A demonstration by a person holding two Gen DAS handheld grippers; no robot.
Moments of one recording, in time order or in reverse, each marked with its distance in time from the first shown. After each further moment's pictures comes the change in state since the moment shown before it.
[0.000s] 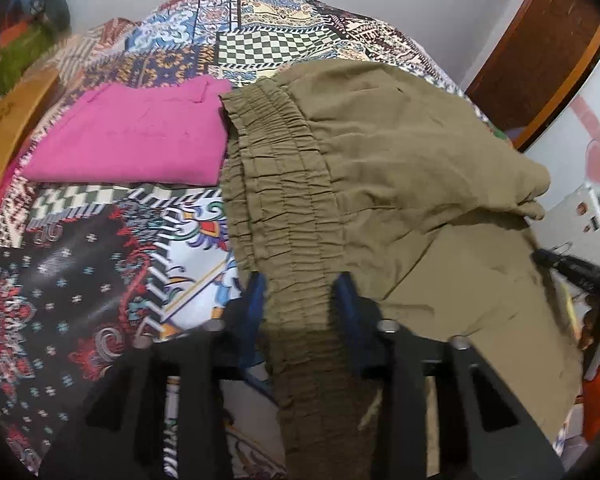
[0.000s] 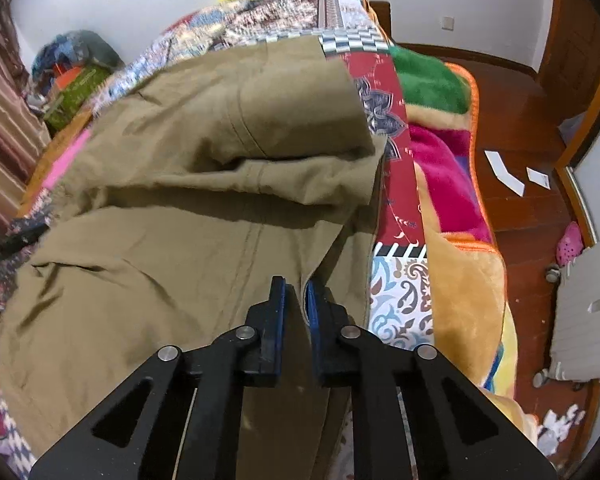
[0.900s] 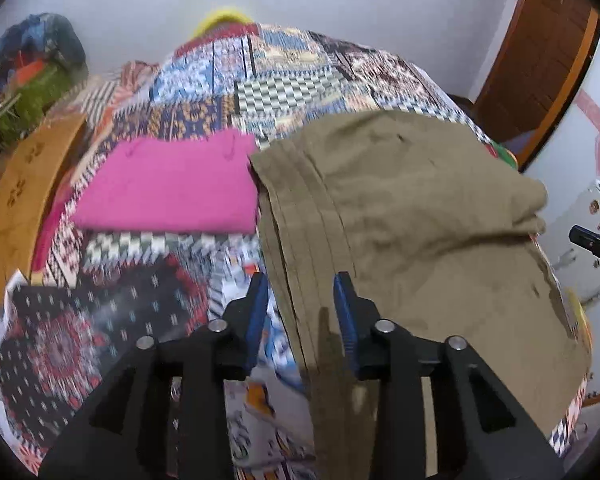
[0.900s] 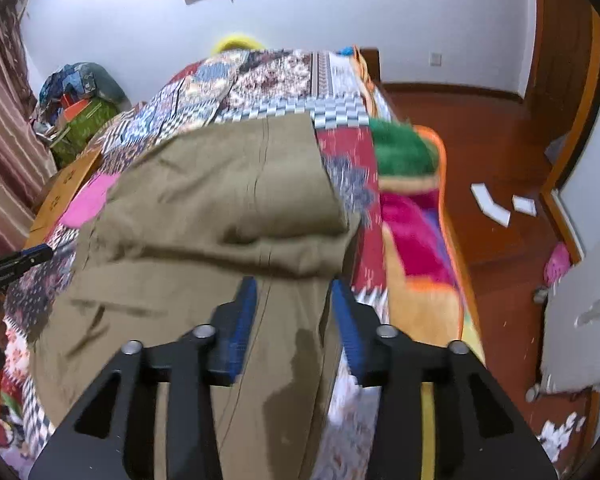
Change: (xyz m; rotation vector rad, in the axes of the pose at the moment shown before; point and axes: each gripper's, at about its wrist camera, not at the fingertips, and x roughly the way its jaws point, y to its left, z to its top) left arm -0.046 -0.003 0.024 0.040 -0.100 0.094; right arm -0.038 0.000 0.036 -0.005 -0.141 -0.040
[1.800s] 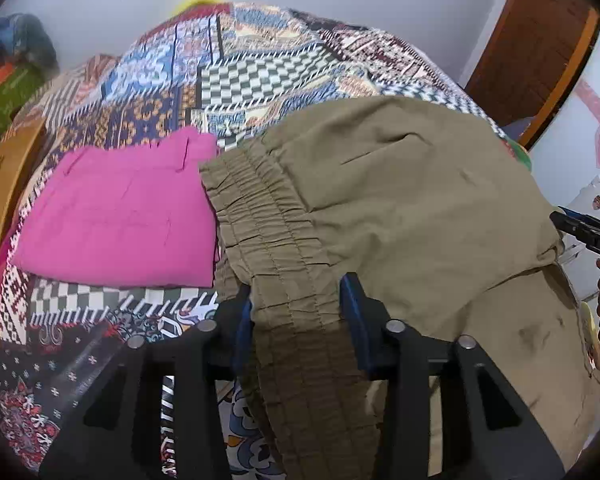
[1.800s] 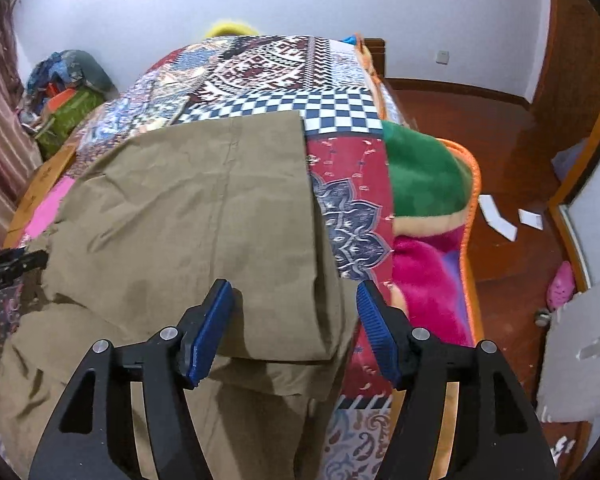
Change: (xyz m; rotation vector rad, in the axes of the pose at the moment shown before) left arm 0.079 -0.009 0.031 0.045 0.048 -0.058; right arm 0.072 -0.010 0.030 -0.018 0.038 0.008
